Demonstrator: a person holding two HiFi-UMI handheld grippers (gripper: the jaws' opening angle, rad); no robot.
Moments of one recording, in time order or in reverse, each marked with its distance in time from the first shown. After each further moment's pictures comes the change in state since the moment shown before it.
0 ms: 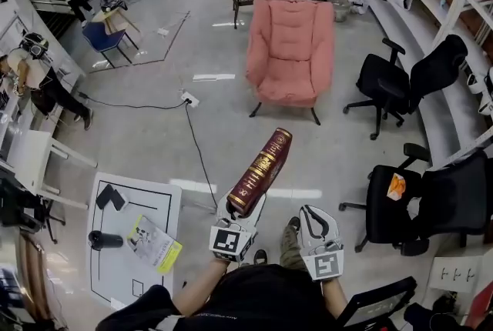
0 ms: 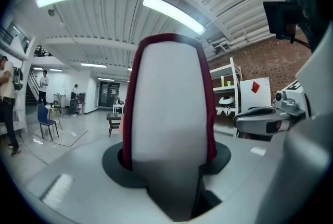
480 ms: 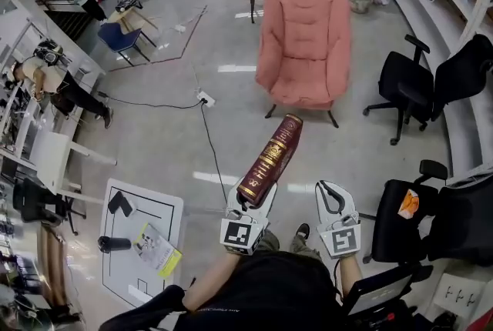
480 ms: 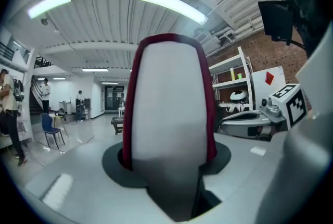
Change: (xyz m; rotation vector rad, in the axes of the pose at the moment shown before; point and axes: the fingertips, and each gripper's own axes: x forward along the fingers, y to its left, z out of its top) left arm 0.148 -0.015 0.043 0.057 -0.002 0.085; right arm 0.103 -0.168 0.000 0.029 -0.044 0.084
